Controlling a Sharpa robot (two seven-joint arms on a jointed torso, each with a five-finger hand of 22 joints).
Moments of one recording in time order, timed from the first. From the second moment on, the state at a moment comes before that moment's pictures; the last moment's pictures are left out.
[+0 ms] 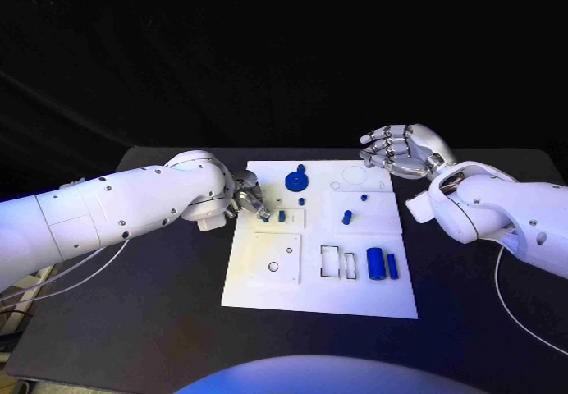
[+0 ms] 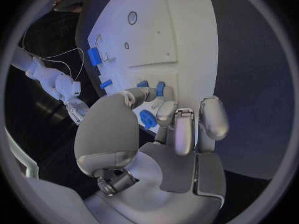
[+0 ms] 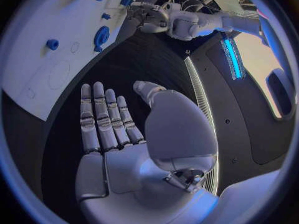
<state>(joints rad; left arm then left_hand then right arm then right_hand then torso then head) 1.24 -0.70 -0.05 1.39 -1.04 0.12 -0.52 1.13 -0.25 0.77 0.17 0.48 0.89 0.07 0.78 0.59 1.31 -0.02 1.31 0.97 1.47 -0.07 1.52 1.31 0.11 1.33 0.04 1.39 1.11 1.27 -0.87 -0.13 1.49 -0.63 -0.49 0.26 1.26 -0.15 0.44 0.16 0.32 0.65 0.18 0.38 0.34 0.74 0.21 0.58 0.10 0.94 0.16 0.27 0.38 0.17 0.86 0.27 0.09 0.41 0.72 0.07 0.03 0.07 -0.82</state>
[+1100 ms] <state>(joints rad) 1.25 -0.67 -0.05 1.35 -1.04 0.17 -0.53 1.06 -0.24 0.72 0.12 0.46 0.90 0.03 0.80 0.62 1.33 -0.04 1.31 0.97 1.47 -0.09 1.52 1.31 0.11 1.33 0.03 1.39 1.12 1.27 -0.87 -0.13 1.49 -0.63 -0.49 0.27 1.26 -0.15 0.44 0.16 0.32 0.65 0.18 0.38 0.34 0.74 0.21 0.58 0.10 0.94 0.16 0.27 0.38 0.17 0.86 0.27 0.09 0.40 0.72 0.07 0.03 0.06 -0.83</state>
